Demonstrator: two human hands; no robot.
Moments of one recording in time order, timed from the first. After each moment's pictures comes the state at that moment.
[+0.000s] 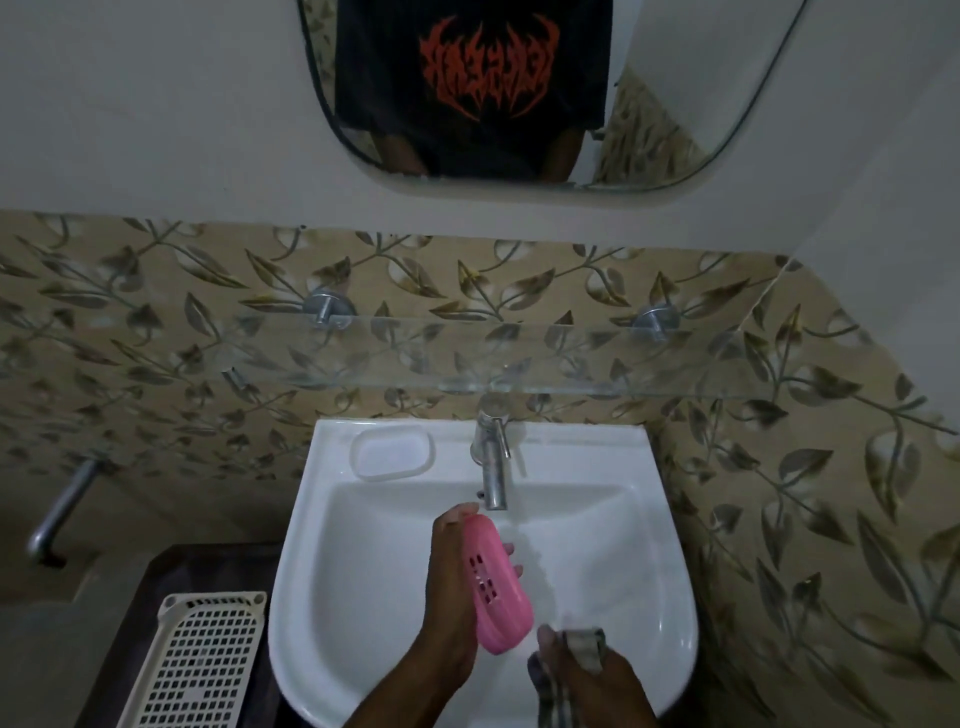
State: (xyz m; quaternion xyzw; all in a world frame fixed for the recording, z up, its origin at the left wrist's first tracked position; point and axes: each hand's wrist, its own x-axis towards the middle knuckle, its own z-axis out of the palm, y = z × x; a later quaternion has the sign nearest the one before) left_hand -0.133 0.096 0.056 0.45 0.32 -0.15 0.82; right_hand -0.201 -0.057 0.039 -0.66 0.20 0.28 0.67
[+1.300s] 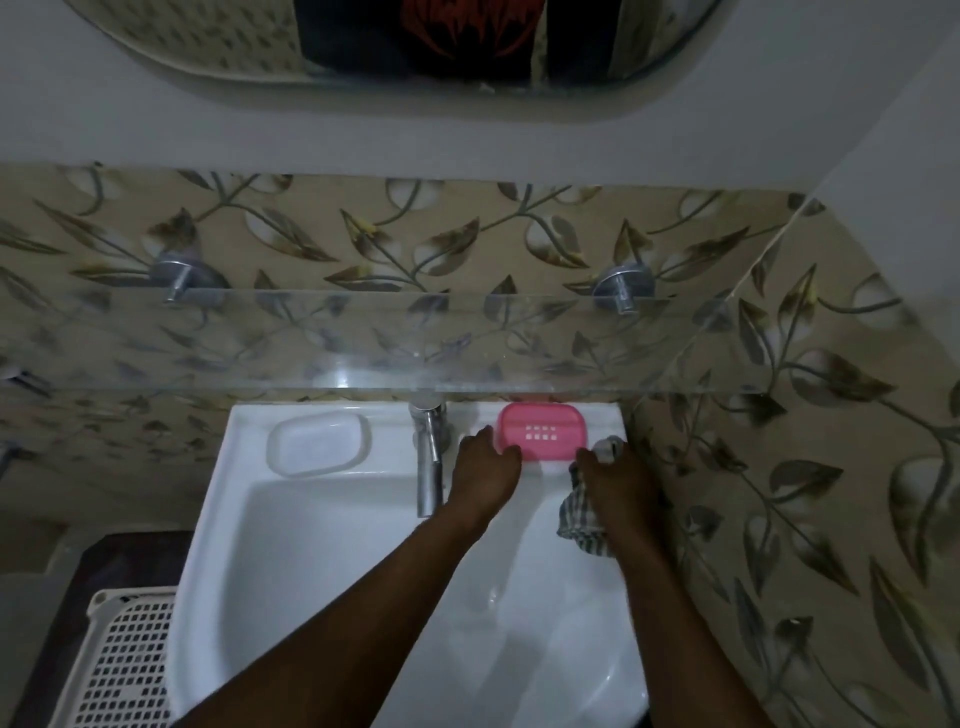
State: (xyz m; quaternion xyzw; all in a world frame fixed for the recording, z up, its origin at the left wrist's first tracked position) left_hand 0.022 0.004 -0.008 0.80 0.16 -0.18 0.55; right_hand 0.016 -0.151 -0.022 -0.85 0.32 0.03 0.42
